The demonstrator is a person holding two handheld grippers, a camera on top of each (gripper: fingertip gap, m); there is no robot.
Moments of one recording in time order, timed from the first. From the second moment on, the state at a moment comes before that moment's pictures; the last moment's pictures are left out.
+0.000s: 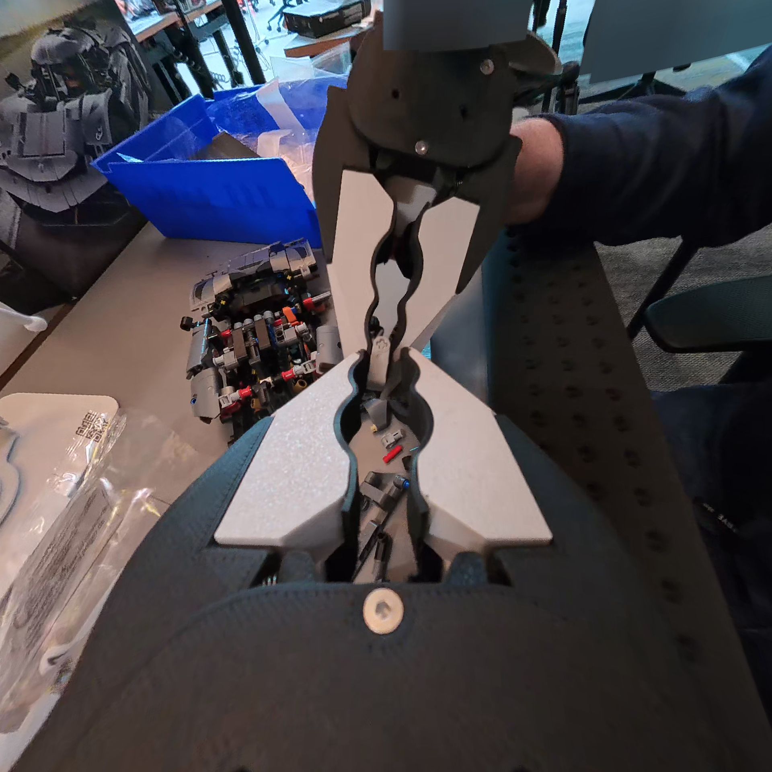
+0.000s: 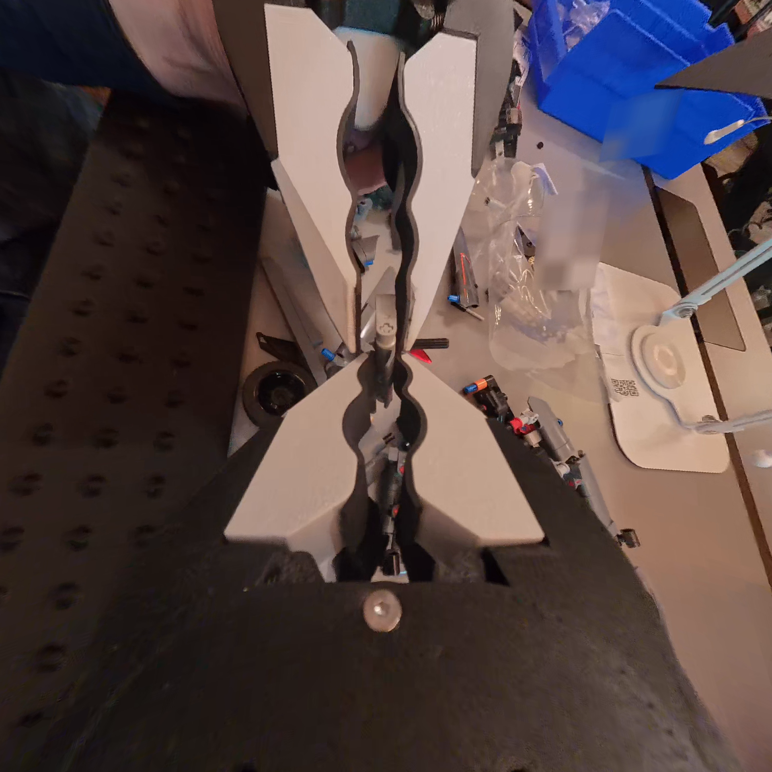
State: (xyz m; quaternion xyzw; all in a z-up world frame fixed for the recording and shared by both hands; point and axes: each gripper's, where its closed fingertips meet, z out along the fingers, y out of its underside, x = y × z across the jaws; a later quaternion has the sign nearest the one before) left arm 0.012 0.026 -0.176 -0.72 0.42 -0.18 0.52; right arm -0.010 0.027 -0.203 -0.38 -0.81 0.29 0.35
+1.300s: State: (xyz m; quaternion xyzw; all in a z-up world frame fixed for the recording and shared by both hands) left arm -0.002 0.041 -0.191 -0.77 0.38 -0.15 0.49; right arm -0.009 0.050 -0.157 -0.42 -0.70 0.45 0.36
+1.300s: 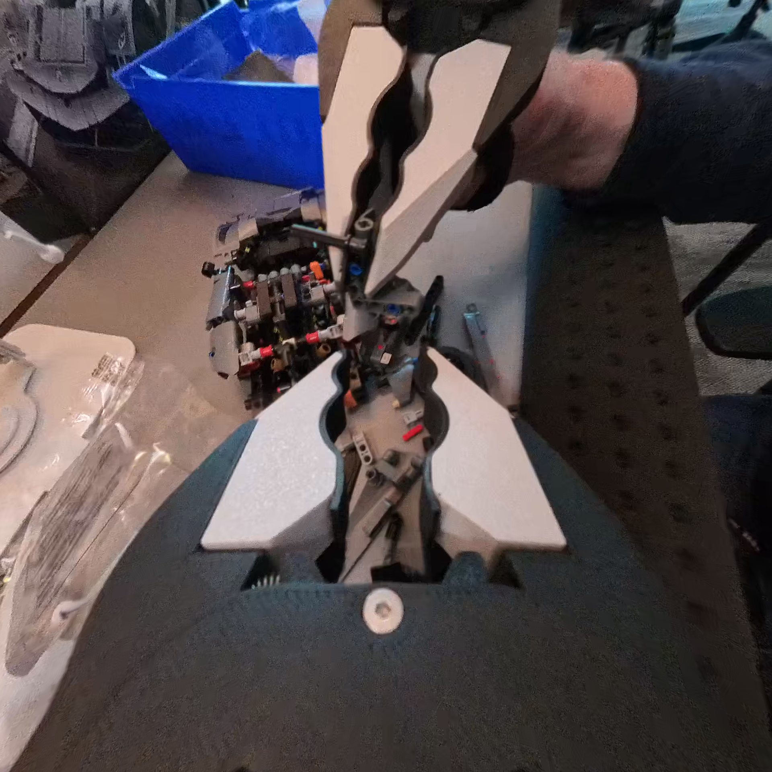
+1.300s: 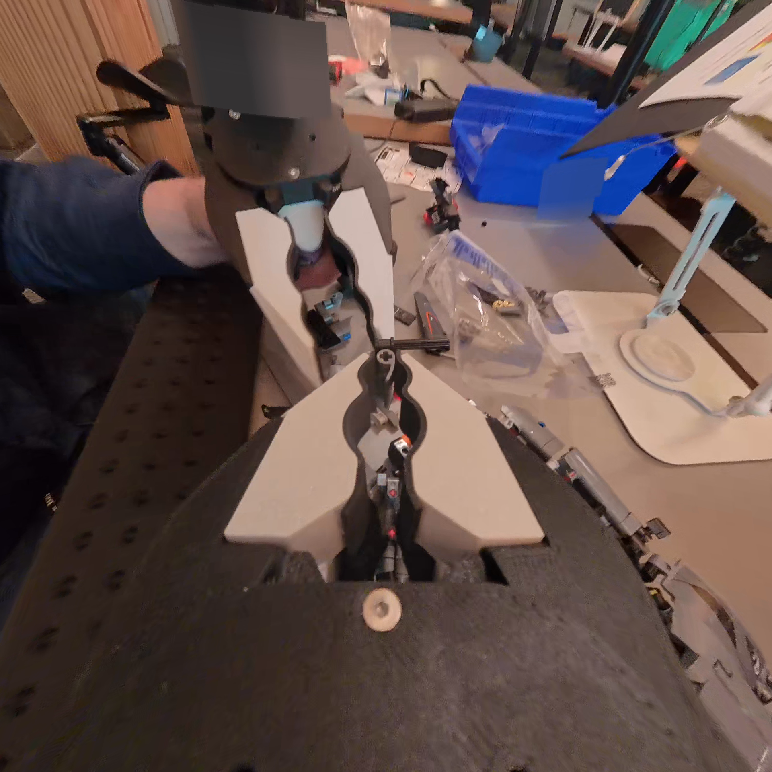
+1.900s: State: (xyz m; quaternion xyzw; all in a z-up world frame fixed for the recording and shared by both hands) left arm 0.032 0.034 -0.141 -0.69 0.32 -0.33 0.56; right arm 0.003 0.044 -0.103 -0.35 -0.62 0.57 0.41
